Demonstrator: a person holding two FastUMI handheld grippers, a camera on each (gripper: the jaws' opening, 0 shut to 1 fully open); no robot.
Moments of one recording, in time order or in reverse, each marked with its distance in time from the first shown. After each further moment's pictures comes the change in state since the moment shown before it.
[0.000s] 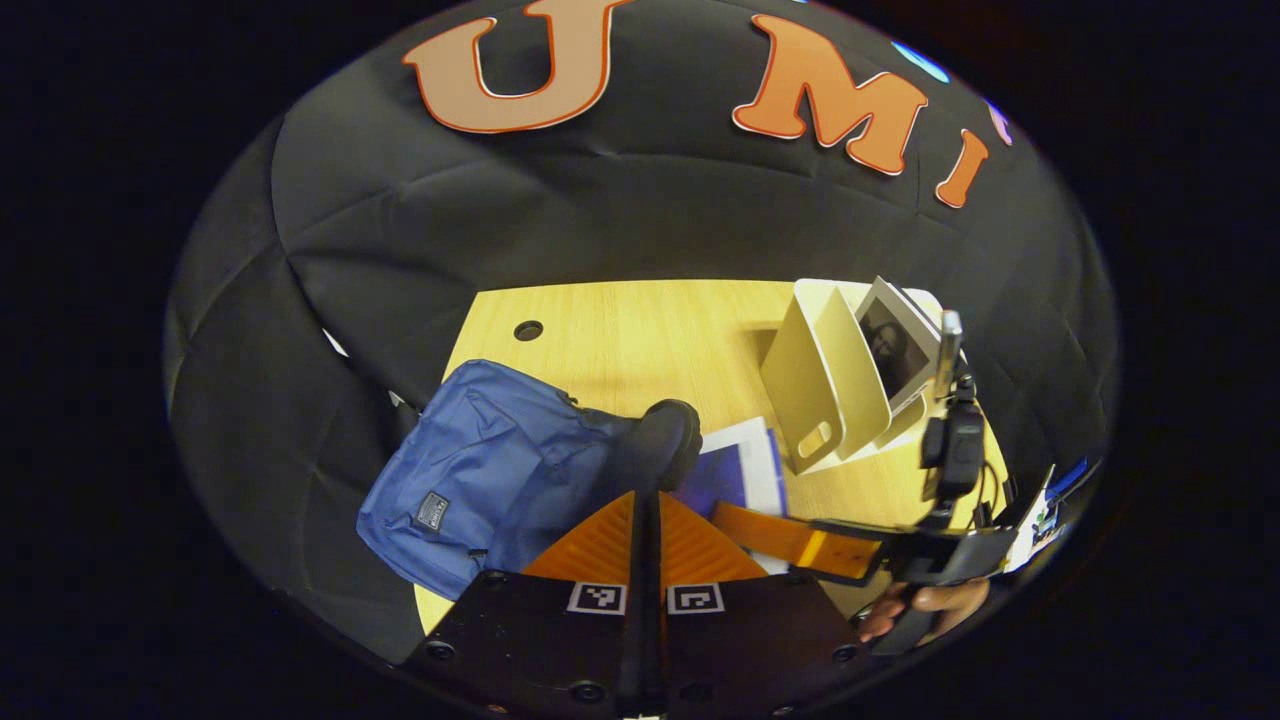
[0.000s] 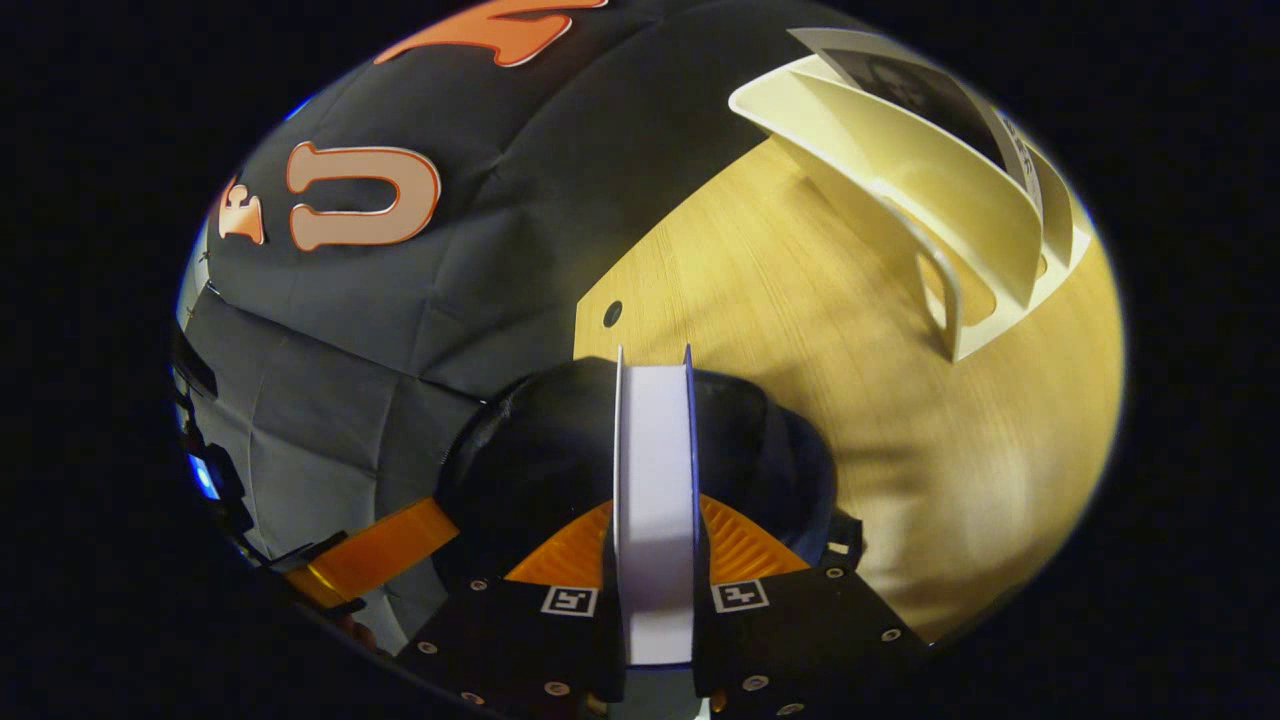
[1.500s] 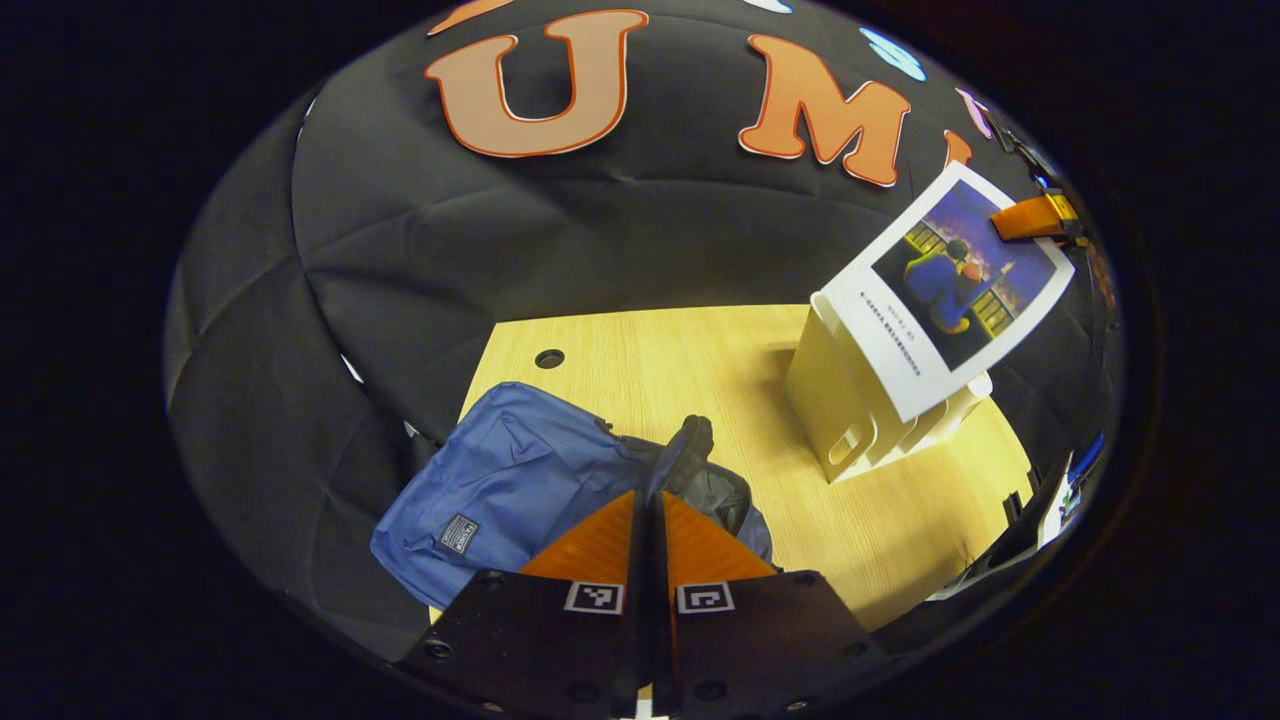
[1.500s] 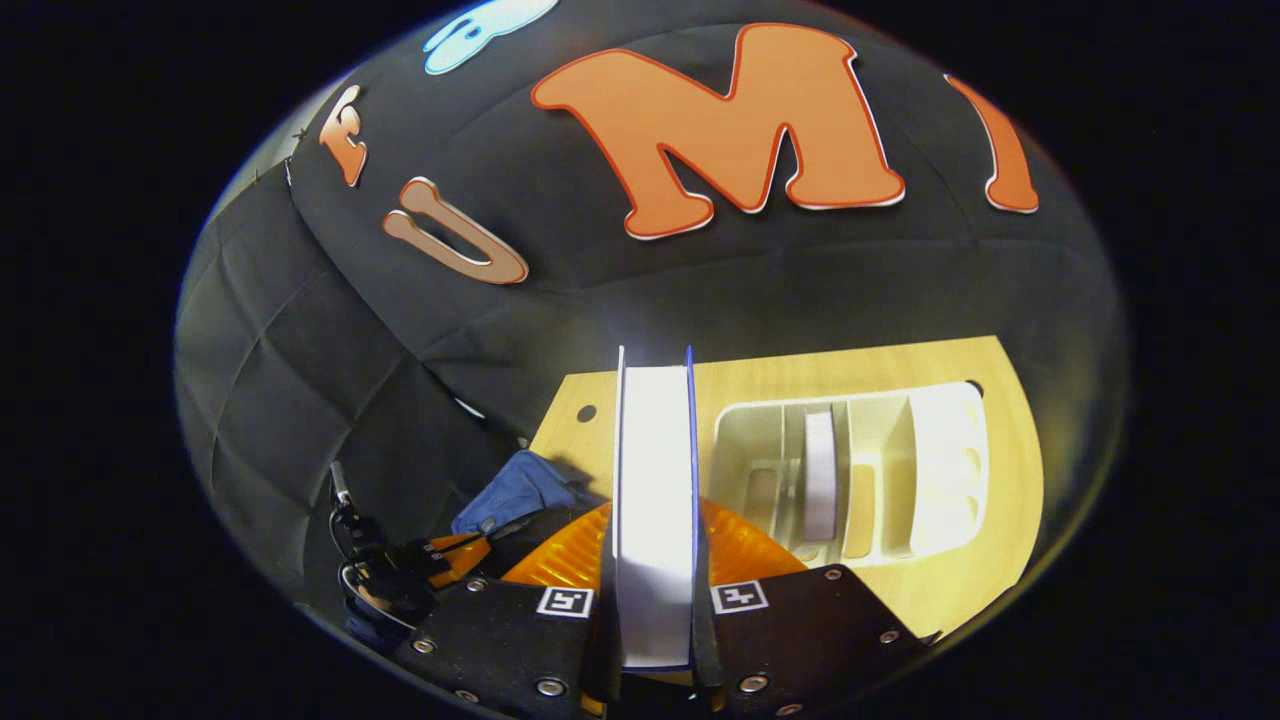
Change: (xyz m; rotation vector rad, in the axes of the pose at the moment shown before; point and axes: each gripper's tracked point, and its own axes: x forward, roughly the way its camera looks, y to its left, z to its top) left arm 0.011 0.044 -0.012 0.043 -0.154 0.044; right arm -0.214 0.051 0.218 -0.544 -0.065 -0.144
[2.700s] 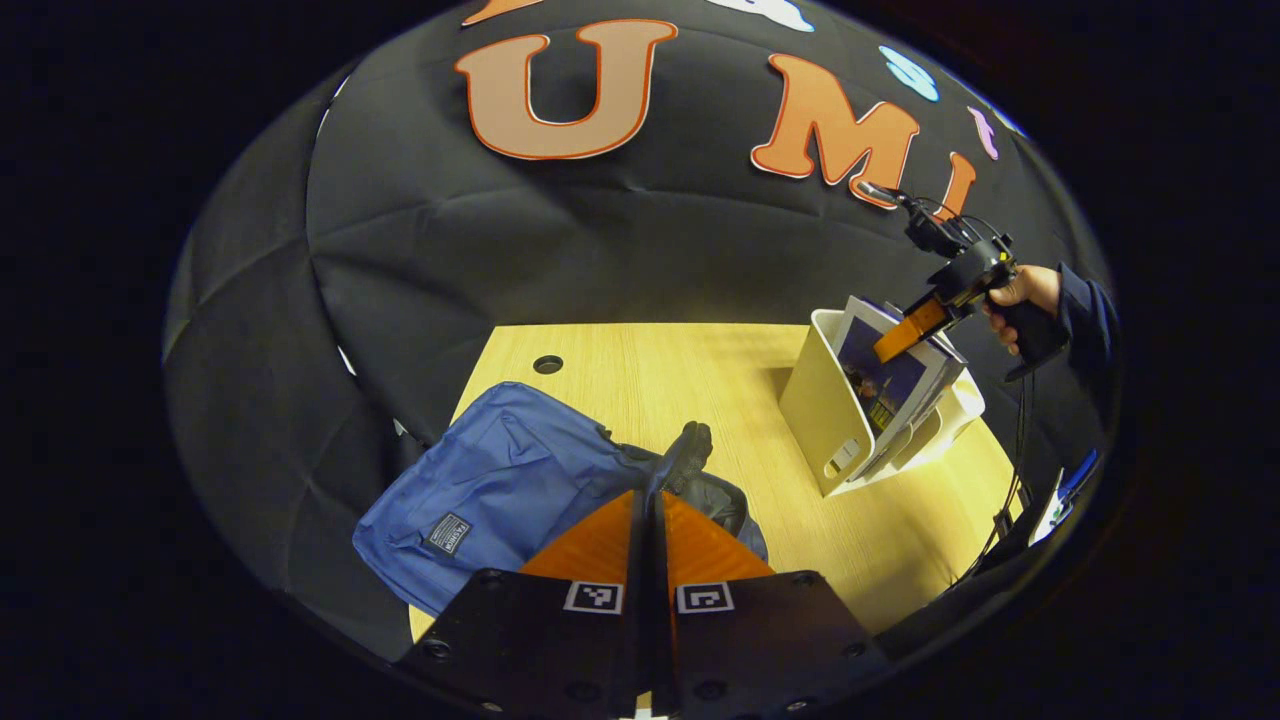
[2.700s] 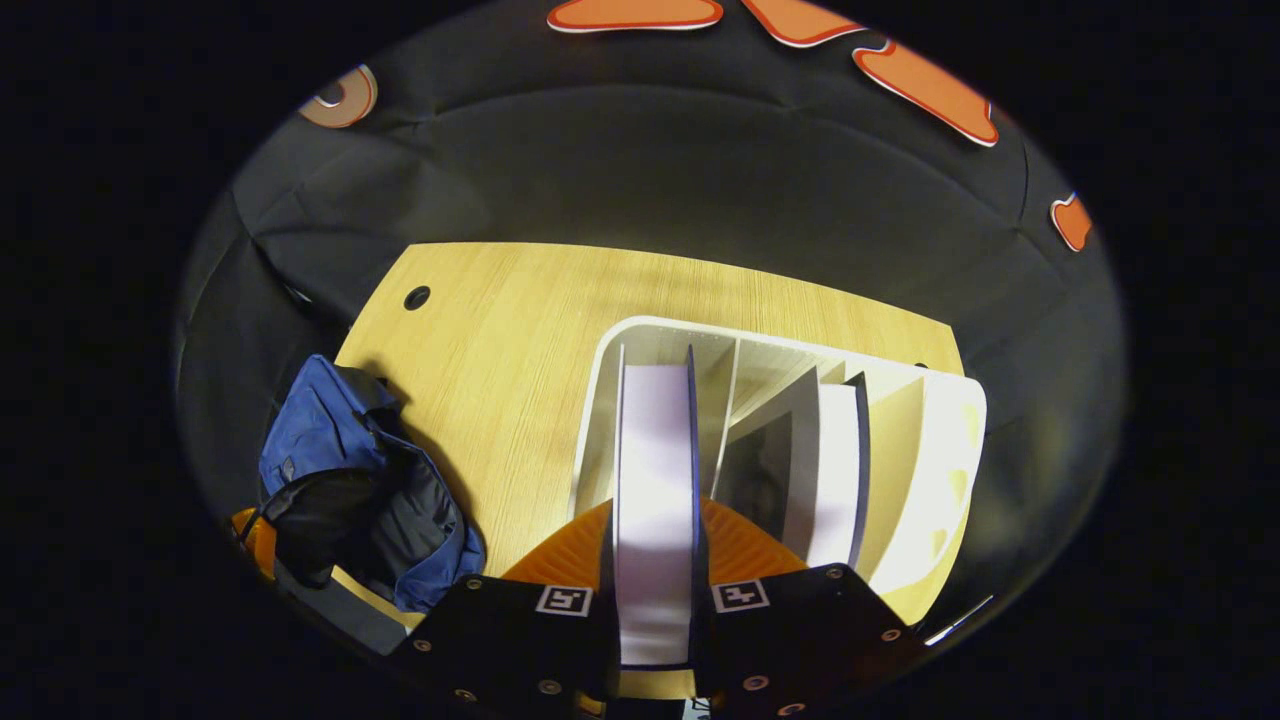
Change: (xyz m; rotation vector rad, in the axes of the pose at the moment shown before) left arm 0.003 0.001 -0.009 -0.058 -0.053 -0.037; right arm 0.149 -0.108 -0.035 -0.194 0.311 -0.435
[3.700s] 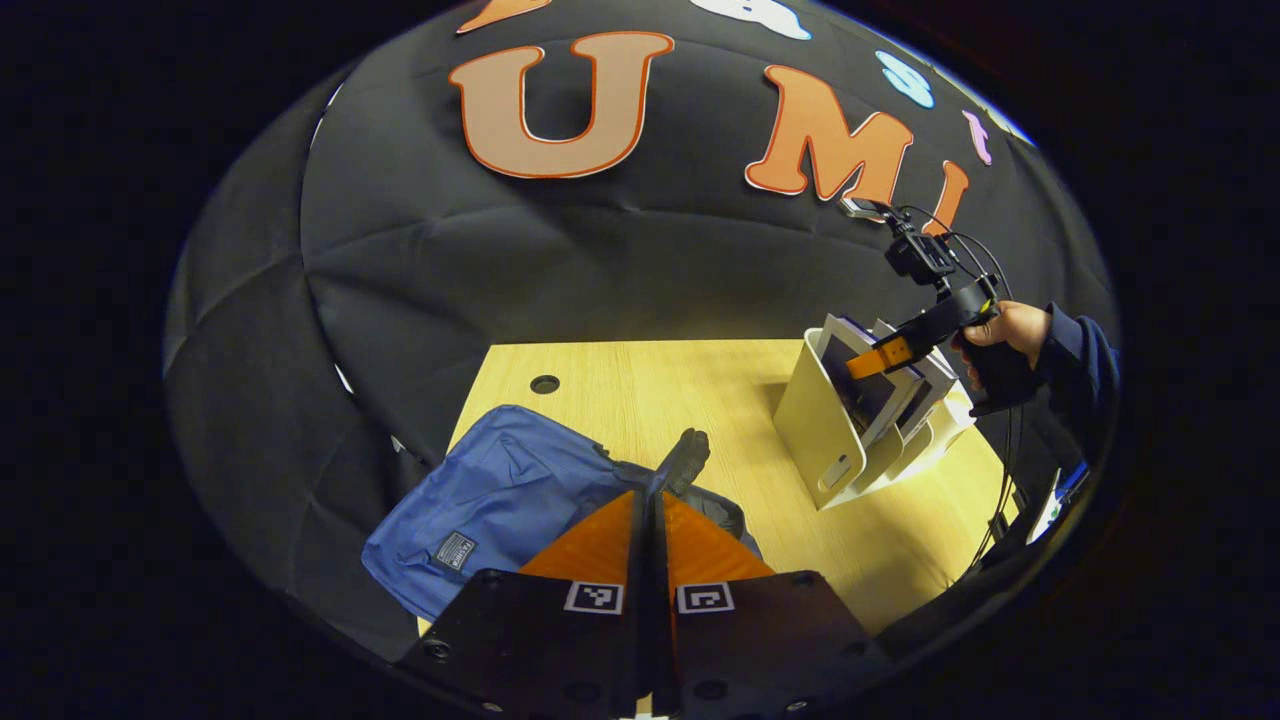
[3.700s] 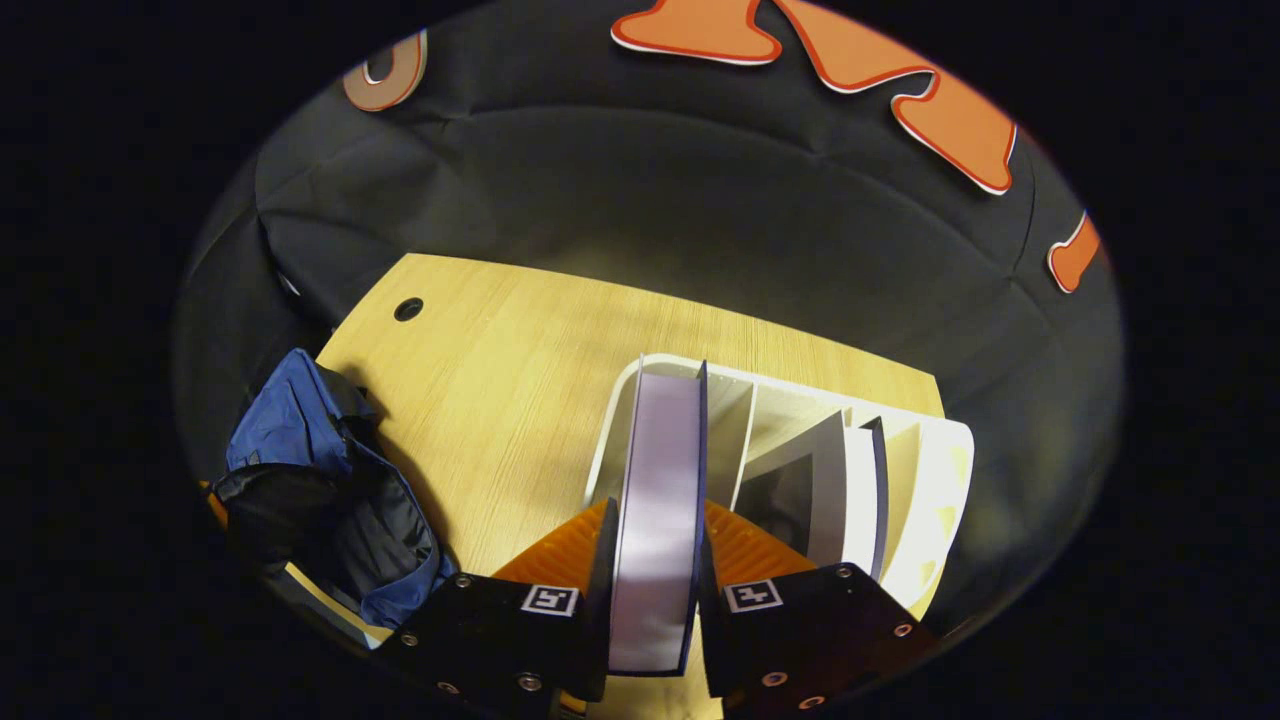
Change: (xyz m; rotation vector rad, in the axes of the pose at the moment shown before) left arm -0.010 0.005 0.018 -0.007 -0.037 -0.012; right arm 0.024 0.010 0.013 -0.066 -0.089 -0.092
